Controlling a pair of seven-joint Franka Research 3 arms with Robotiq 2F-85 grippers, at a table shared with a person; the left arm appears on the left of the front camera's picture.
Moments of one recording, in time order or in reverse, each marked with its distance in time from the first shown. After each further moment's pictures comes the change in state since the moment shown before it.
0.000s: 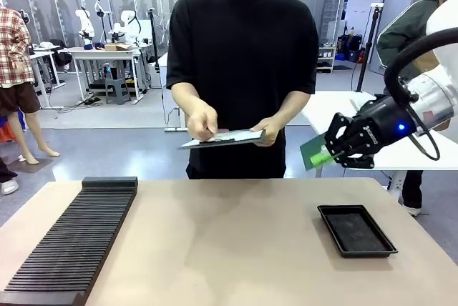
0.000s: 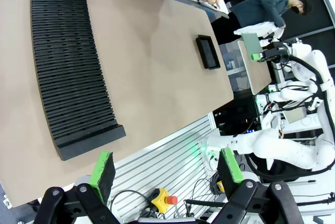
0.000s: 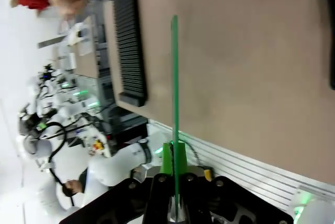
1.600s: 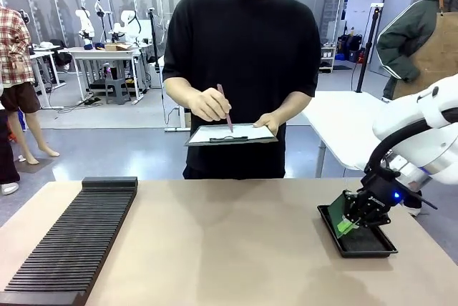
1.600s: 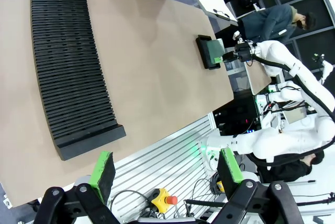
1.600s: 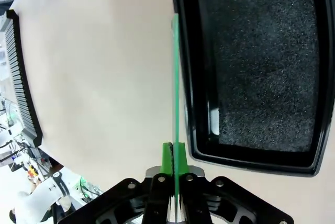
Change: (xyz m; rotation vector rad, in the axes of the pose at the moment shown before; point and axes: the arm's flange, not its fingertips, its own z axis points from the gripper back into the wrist) left arm 0.000 0.000 0.000 0.000 0.000 0.000; right arm 0.070 -0.161 -0.069 -0.329 -0.026 0.005
